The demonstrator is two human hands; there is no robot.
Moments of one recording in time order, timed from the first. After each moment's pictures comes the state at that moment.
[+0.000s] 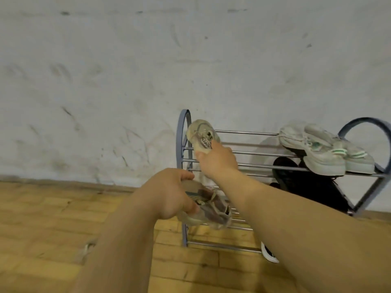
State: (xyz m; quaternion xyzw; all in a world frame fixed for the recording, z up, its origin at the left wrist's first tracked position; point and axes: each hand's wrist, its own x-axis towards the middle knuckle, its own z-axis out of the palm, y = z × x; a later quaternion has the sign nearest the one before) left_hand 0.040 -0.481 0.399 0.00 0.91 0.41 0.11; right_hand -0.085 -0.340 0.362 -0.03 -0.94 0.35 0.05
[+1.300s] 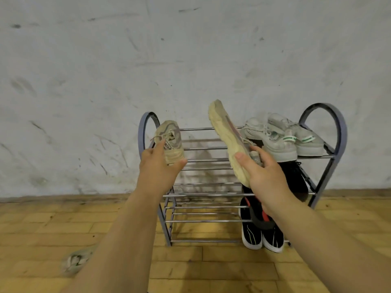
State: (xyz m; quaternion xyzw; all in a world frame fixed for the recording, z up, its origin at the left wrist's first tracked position) left_hand -0.023 -0.405 0.369 -0.04 0.91 0.40 -0.13; right_hand 0.018 -0.156 0.360 -0.06 -0.72 0.68 0.13
